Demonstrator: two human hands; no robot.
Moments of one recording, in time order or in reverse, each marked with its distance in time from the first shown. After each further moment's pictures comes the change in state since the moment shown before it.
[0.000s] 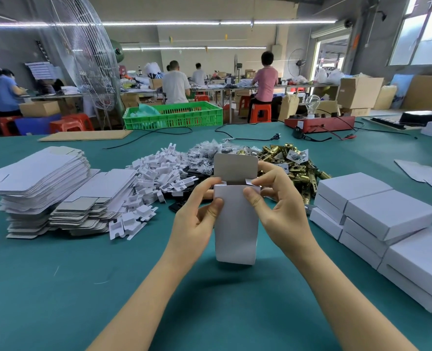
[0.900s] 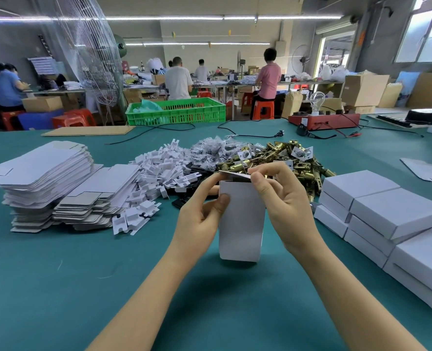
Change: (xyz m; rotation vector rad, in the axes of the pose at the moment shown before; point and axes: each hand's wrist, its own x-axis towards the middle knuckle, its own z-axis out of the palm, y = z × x) left_hand 0.001 -0.001 0.001 -0.054 -0.007 -0.007; right_hand 0.000 -0.012 0.004 0.249 -0.040 0.136
